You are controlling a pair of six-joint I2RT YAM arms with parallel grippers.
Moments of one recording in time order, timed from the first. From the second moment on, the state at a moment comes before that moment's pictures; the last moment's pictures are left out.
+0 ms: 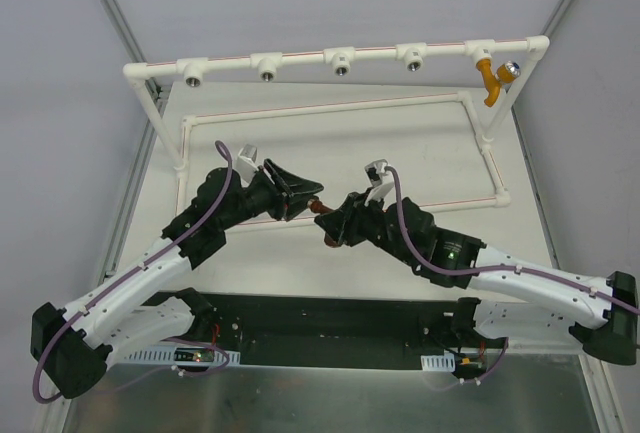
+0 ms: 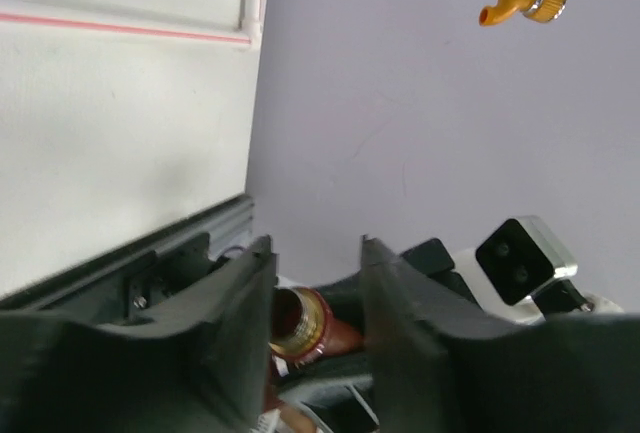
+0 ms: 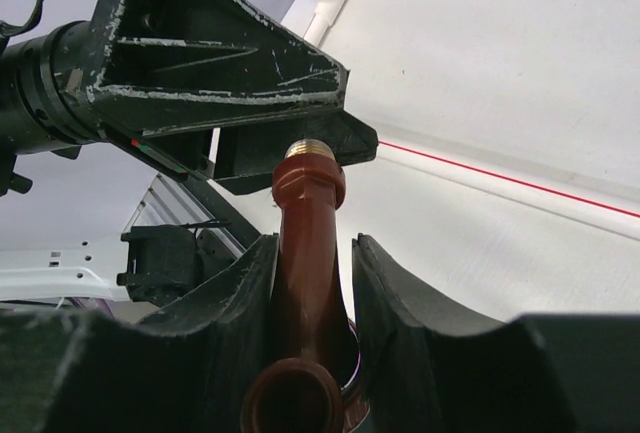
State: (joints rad) left arm -0.68 0.89 0.71 -0.05 0.28 -1.53; right arm 1.19 0.99 0.83 -0.09 0.29 0.69
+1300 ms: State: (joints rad) left arm -0.71 0.91 0.69 0.01 0.33 -1.59; right arm 1.18 0.93 0.74 0.03 0.34 0.70
